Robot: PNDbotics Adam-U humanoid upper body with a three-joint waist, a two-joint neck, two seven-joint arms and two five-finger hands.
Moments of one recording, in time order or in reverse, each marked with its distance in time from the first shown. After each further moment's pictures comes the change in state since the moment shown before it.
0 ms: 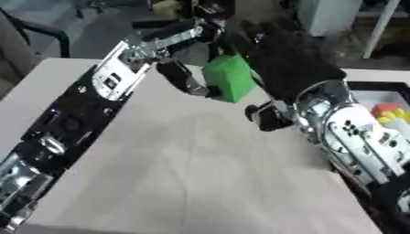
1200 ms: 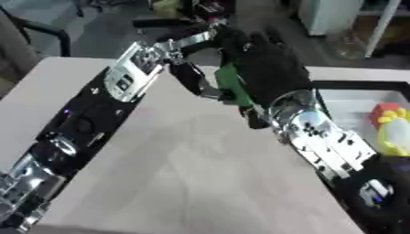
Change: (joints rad) left arm -0.008 -0.033 -0.004 0.001 0.030 0.043 -0.047; right arm -0.005 0.044 0.034 0.150 0.028 0.098 -0.084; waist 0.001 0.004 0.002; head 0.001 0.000
